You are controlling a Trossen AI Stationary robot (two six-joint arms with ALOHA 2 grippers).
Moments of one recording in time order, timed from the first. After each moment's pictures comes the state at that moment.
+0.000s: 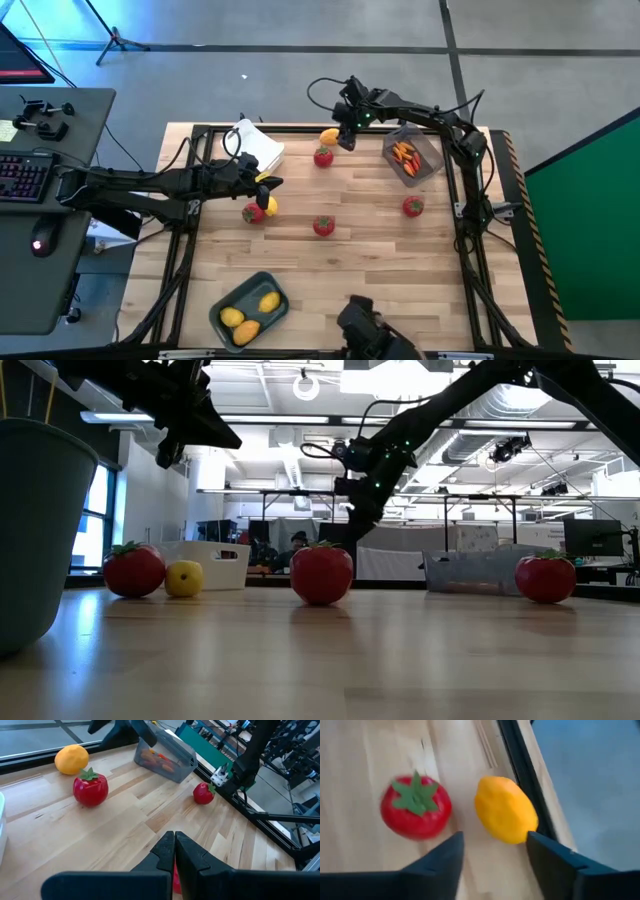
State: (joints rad) left arm 0.09 0.94 0.62 -0.10 -0.25 -0.63; right arm -0.69 2.08 1.71 -0.67 -0.20 -0.42
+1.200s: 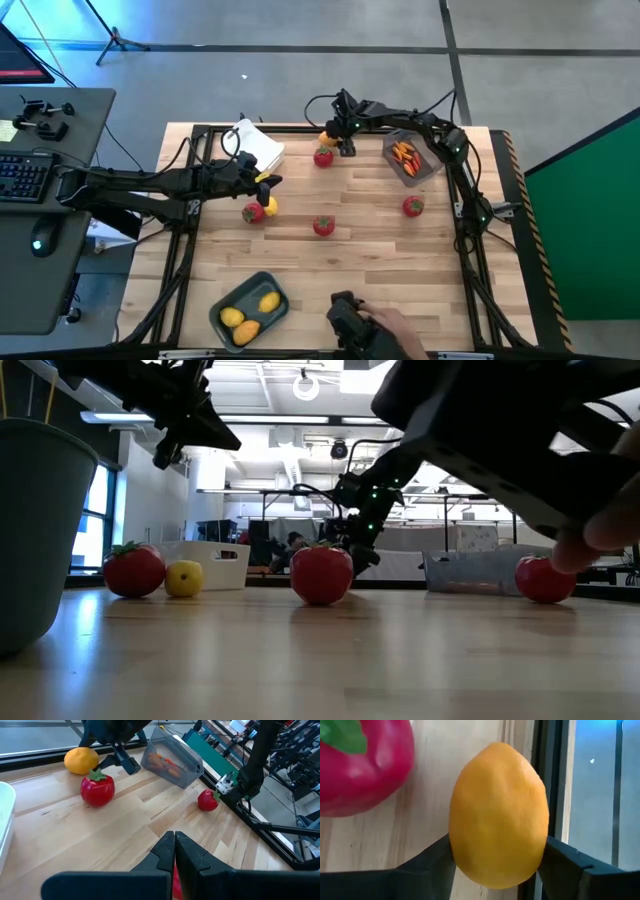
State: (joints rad) left arm 0.09 0.94 0.62 -0.10 -0.29 -0.68; right arm -0.68 2.27 1.71 -0.49 -0.14 -0.86
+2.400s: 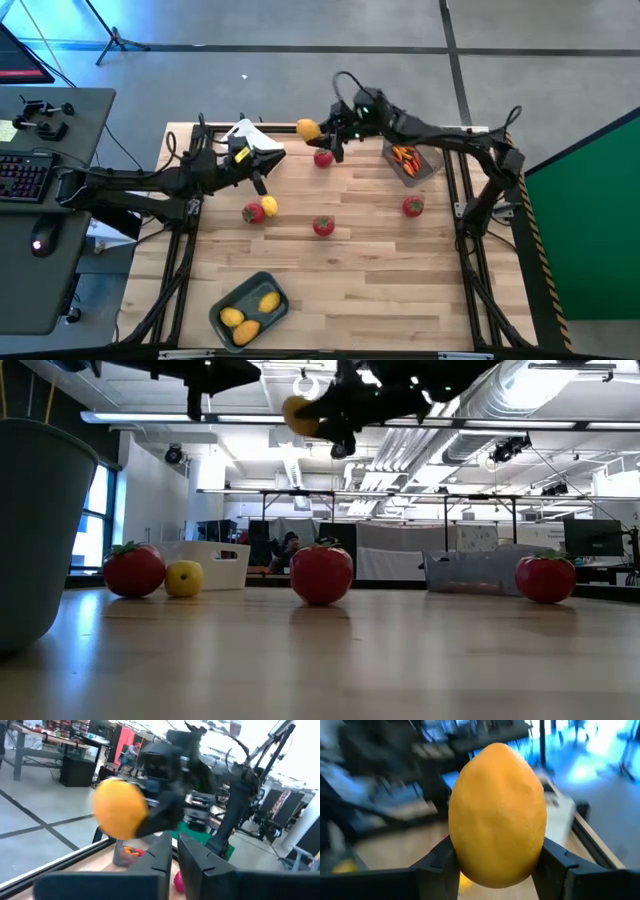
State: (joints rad) left arm 0.12 0.94 0.64 0.36 -0.32 -0.34; right arm -0.47 1.72 1.39 0.04 -0.47 0.10
